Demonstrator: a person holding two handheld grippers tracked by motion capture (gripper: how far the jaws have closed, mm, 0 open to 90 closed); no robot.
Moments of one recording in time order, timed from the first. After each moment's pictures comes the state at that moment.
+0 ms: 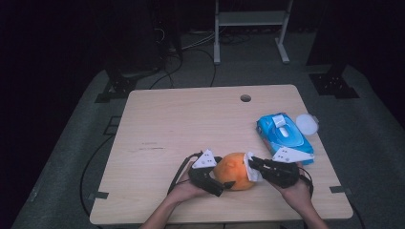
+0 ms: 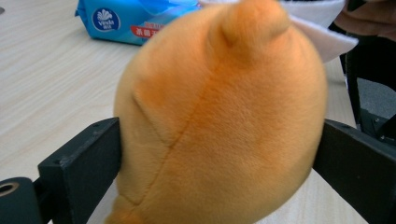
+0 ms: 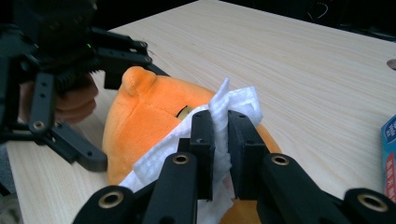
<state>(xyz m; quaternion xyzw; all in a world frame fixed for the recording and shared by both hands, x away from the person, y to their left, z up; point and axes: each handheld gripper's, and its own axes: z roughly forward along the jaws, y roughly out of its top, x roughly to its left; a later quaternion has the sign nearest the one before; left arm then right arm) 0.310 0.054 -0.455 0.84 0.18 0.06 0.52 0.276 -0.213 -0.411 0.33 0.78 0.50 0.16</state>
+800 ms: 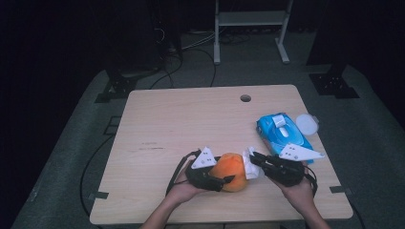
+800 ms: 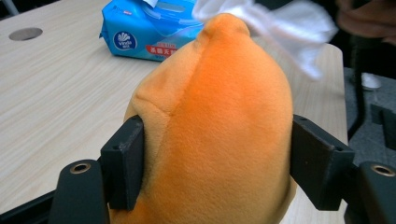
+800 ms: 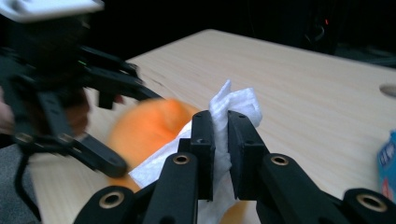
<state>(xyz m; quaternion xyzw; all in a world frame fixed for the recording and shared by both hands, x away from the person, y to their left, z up) 0.292 0.054 -0.416 0.84 0.19 0.10 0.50 0.265 -0.213 -0.383 0.32 0.75 0.55 0.17</state>
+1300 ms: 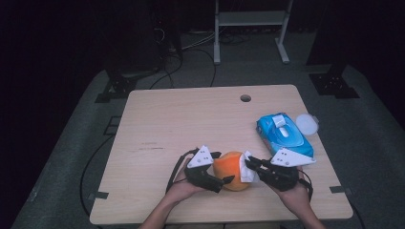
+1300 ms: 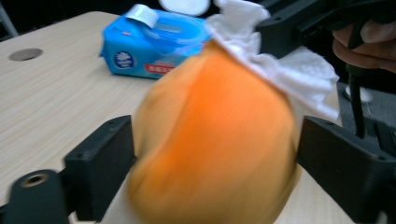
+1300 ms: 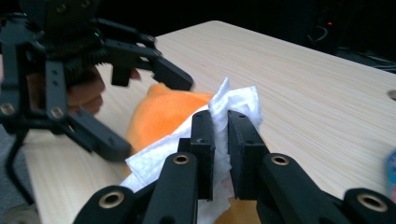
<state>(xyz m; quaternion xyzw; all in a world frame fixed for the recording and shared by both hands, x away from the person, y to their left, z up) 0.303 0.067 -0.421 0.82 0.18 0.10 0.54 0.262 -0.203 -0.393 0.31 0.77 0.52 0.18</state>
